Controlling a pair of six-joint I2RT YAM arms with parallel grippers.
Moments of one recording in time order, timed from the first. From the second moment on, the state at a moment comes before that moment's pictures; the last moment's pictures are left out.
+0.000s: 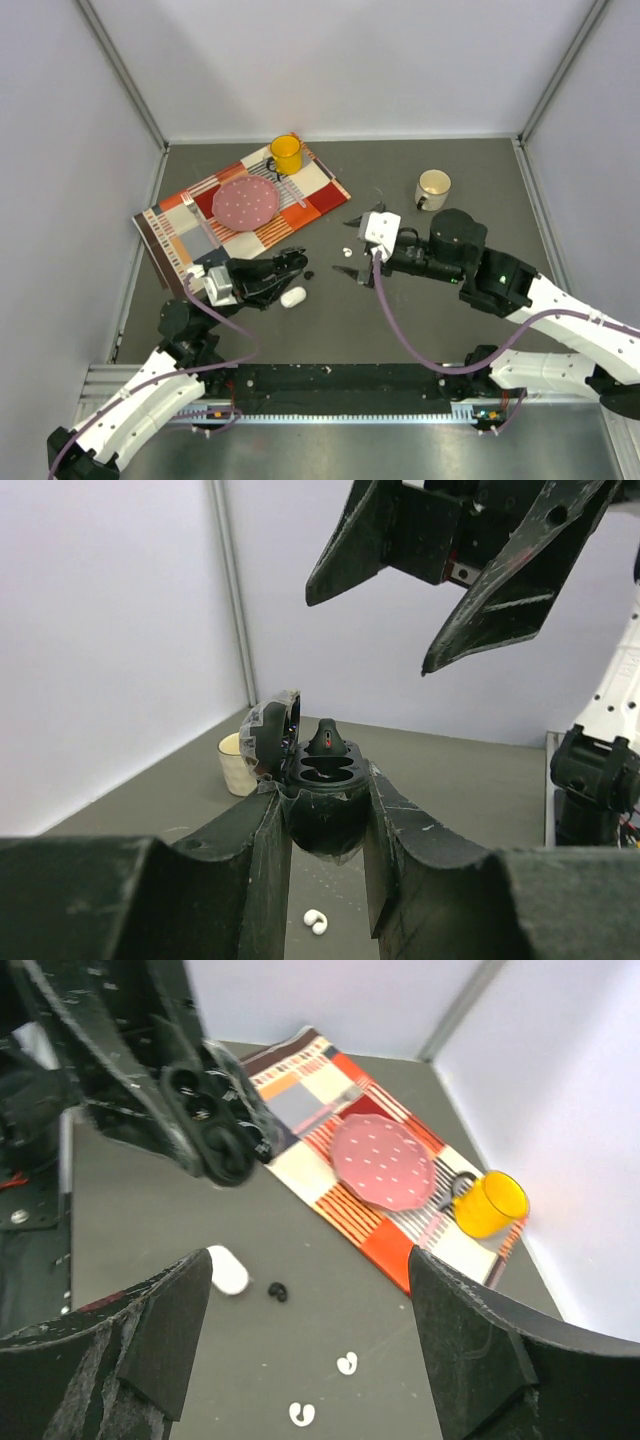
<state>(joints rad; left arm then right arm) -0.63 0.41 0.26 0.67 0.48 -0.16 1.05 1.00 1.16 -0.32 -0.23 -0.44</state>
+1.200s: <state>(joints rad) -0.63 0.29 0.24 0.55 0.12 -0.13 0.85 1.02 1.02 -0.07 0.08 0.05</state>
